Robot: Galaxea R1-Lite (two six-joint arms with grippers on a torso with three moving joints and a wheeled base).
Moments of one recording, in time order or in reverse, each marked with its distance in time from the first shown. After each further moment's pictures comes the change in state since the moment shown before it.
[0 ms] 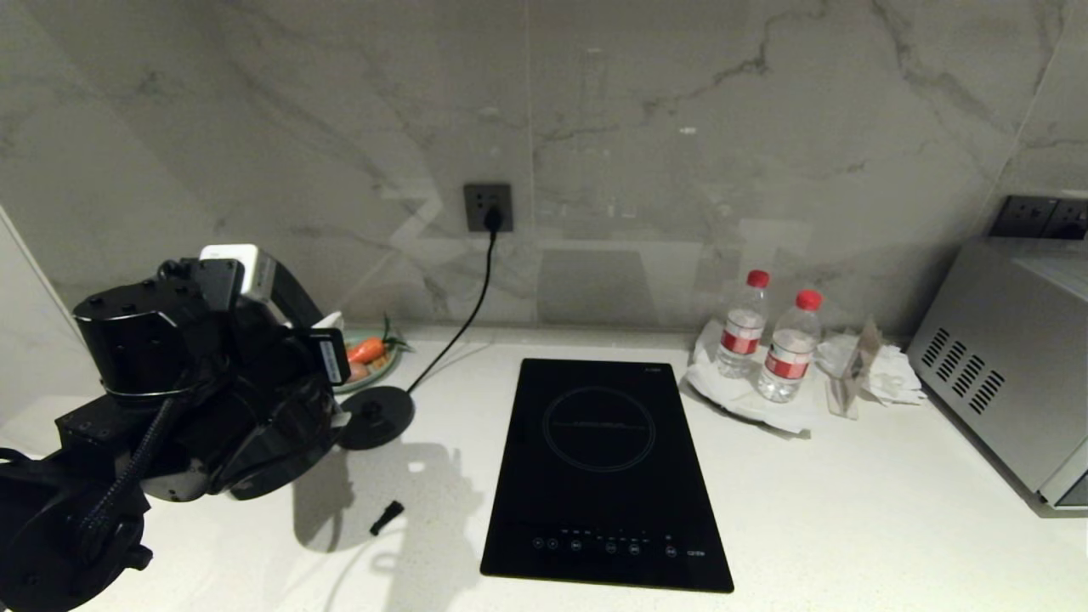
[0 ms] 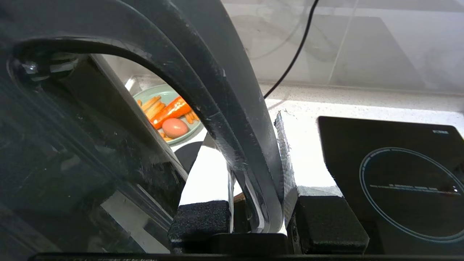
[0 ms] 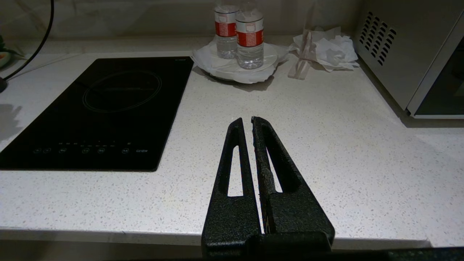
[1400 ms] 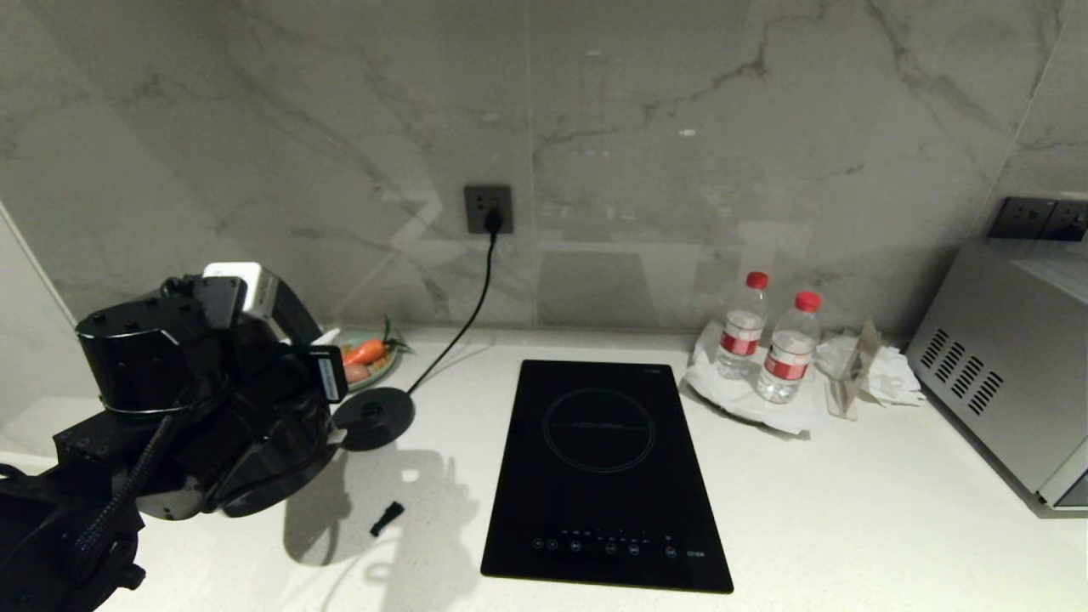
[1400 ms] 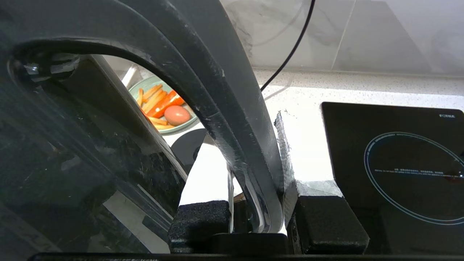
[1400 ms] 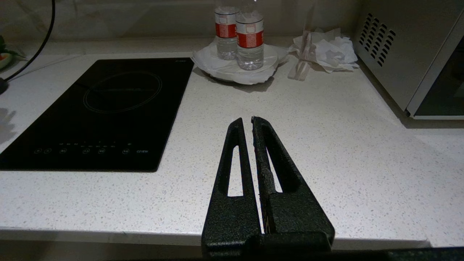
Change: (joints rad) left arm 0.003 -0.004 0.046 -0.001 -0.001 0.005; right arm 0.000 0.000 0.000 0.000 0.000 0.000
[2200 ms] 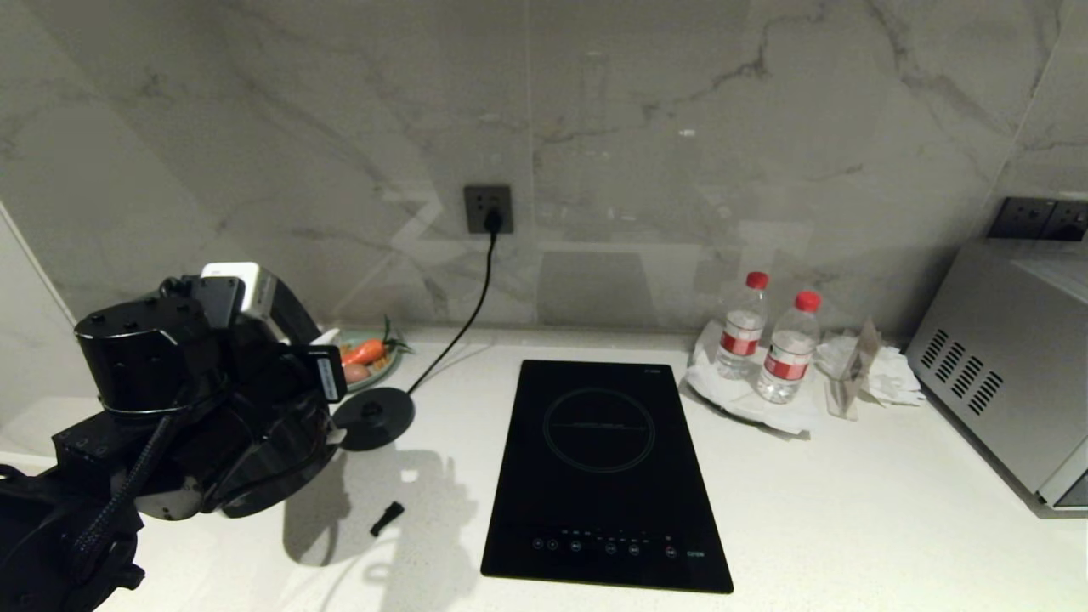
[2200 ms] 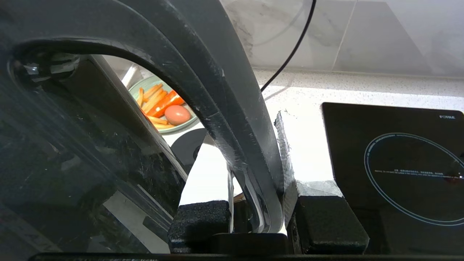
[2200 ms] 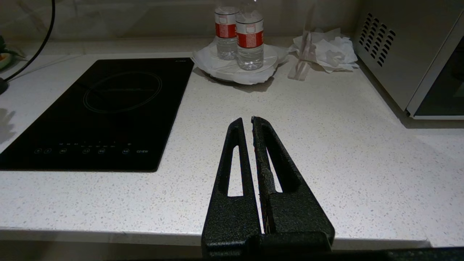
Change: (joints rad) left arm 0.002 0.000 0.001 -0.001 -0.001 -0.005; right arm 0.000 0.000 0.000 0.000 0.000 0.000
